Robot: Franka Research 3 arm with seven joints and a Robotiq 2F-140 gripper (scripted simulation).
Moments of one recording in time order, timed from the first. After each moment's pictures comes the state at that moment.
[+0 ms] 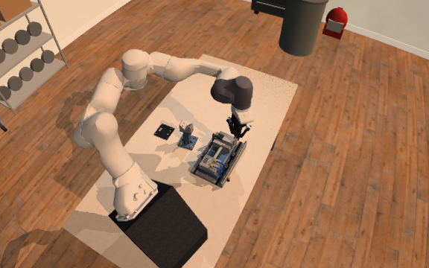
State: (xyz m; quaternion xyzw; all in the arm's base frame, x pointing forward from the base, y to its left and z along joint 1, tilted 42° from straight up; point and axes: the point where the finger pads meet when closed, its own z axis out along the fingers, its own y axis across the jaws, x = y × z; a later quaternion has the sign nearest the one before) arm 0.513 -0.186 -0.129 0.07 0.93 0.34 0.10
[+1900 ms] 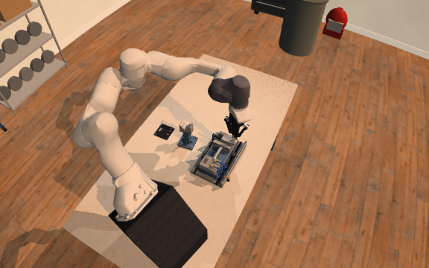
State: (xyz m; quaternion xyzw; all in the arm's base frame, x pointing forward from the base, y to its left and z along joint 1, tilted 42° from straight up) arm 0.514 -0.176 -0.122 0.07 0.93 0.34 0.10
